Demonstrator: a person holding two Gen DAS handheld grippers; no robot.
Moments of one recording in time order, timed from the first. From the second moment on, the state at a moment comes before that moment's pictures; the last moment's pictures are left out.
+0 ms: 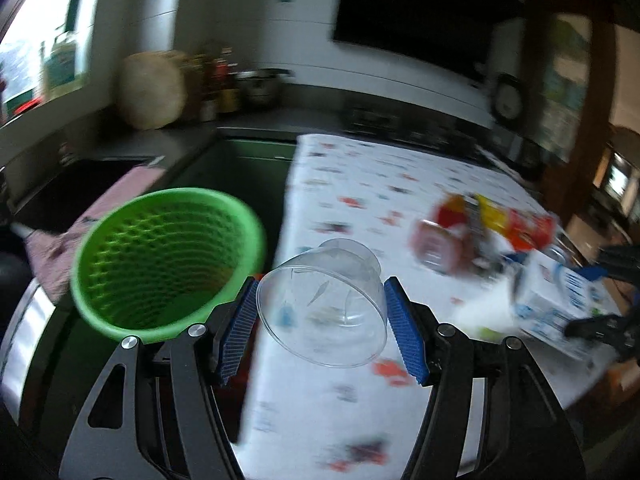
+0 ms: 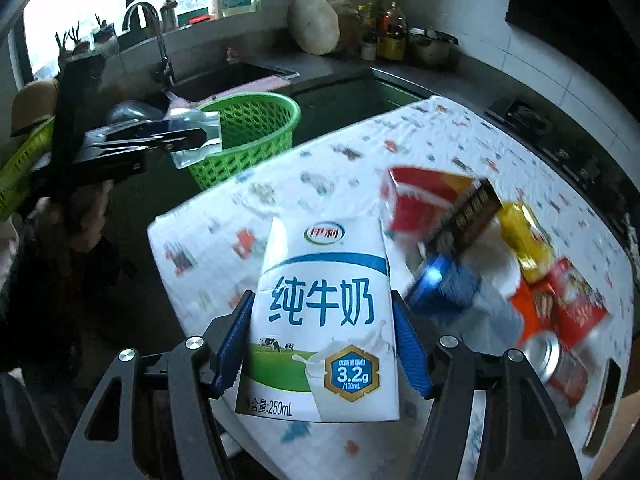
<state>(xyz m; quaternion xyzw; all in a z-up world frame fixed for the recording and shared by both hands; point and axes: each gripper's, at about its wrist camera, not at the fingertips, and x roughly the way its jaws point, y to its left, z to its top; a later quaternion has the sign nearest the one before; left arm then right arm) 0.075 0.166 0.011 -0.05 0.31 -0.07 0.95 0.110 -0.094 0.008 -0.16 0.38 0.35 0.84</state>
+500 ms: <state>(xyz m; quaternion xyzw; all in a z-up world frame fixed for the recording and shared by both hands) 0.150 0.271 -0.034 -0.08 0.37 0.06 0.92 0.142 -0.049 0.033 -0.17 0.36 0.35 0.85</state>
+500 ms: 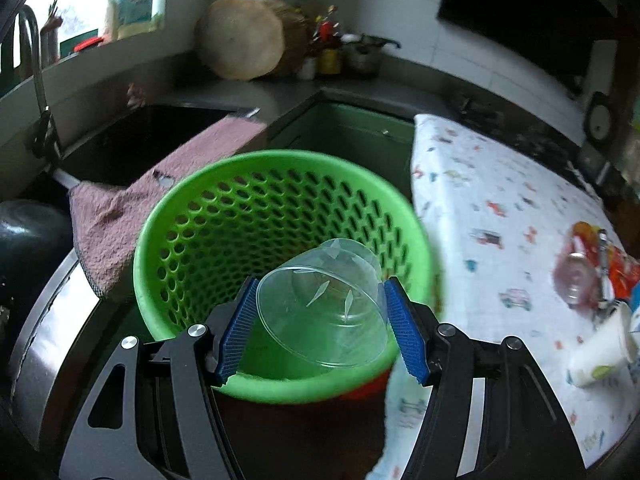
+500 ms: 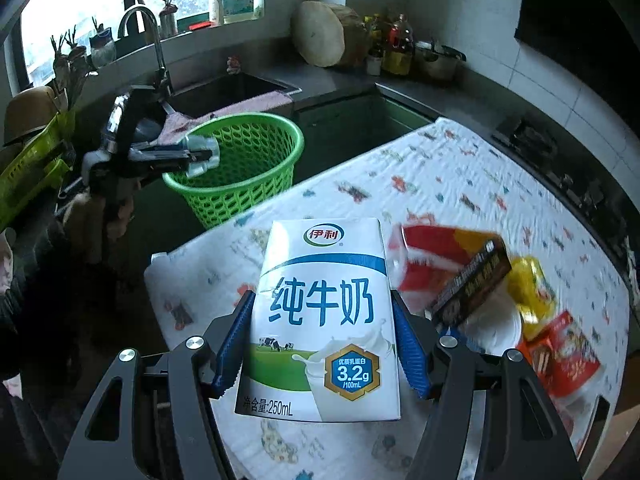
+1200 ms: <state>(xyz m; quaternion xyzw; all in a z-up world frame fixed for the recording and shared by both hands) 0.117 0.312 -0.036 -0.12 0.37 0.10 0.92 0.215 0.116 0.017 -0.17 0.38 0.42 0.81</state>
